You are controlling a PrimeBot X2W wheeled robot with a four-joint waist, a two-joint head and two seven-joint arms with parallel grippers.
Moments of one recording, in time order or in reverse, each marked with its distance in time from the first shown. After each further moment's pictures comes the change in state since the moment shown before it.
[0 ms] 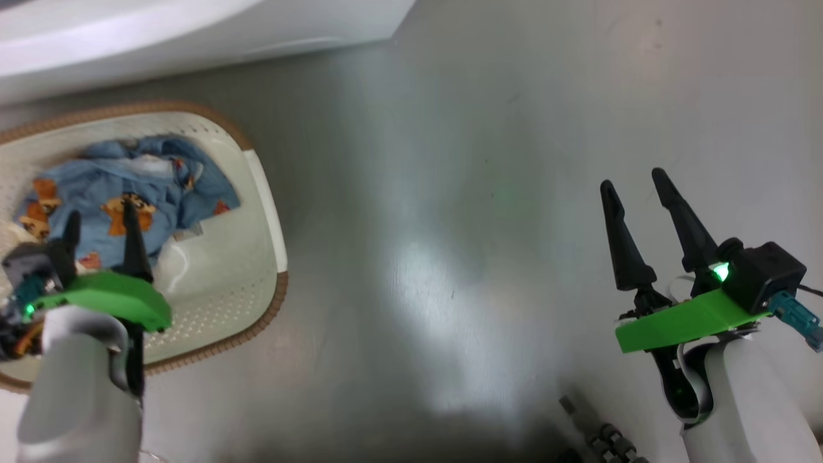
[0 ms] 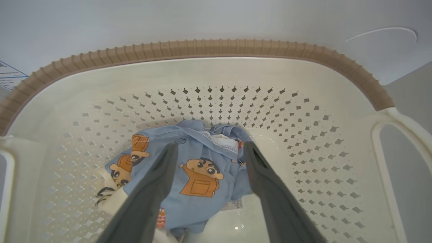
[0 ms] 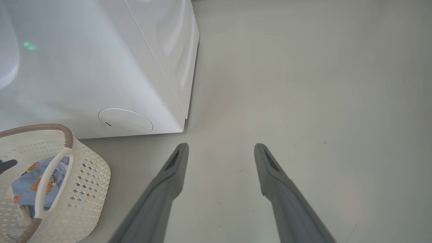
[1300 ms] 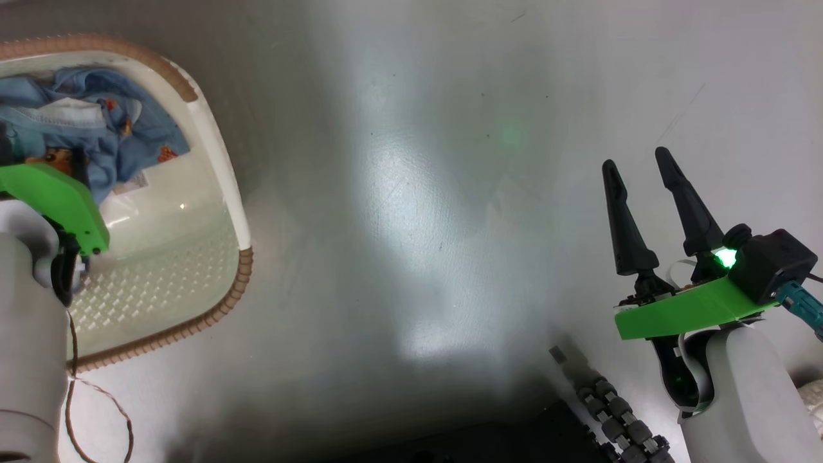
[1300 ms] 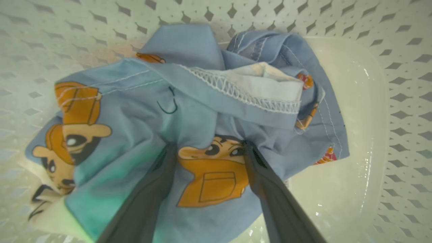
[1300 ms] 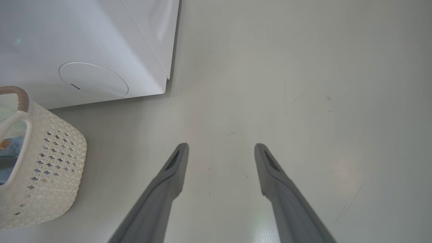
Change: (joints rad) left arm -0.427 0.142 -0.099 0.432 0.029 -0.014 0.284; right arm -0.028 0.012 -0.002 -0.036 0.011 0.000 0.000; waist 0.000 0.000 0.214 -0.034
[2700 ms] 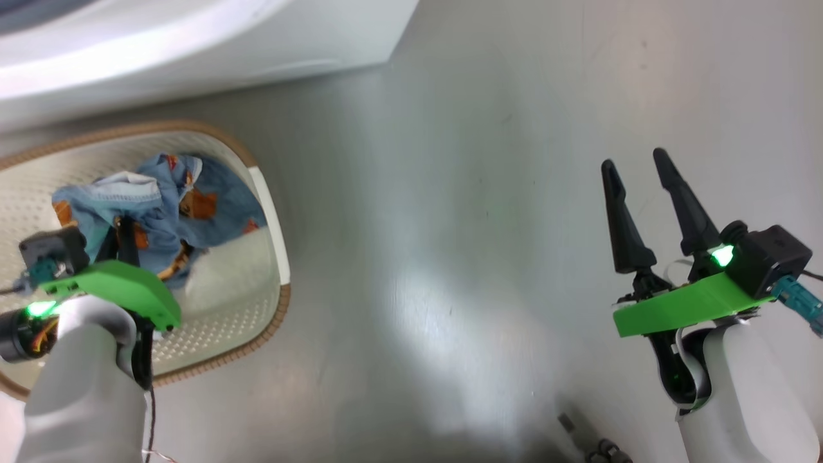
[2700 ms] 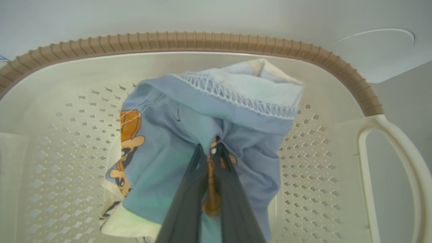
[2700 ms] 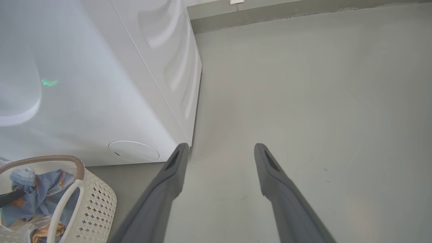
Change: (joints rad) left arm 0.235 -0.104 0.007 -0.068 -0.111 -0.012 -0.277; right arm -0.022 0.000 -0.003 0.041 0.016 0.000 0.000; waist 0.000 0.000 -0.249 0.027
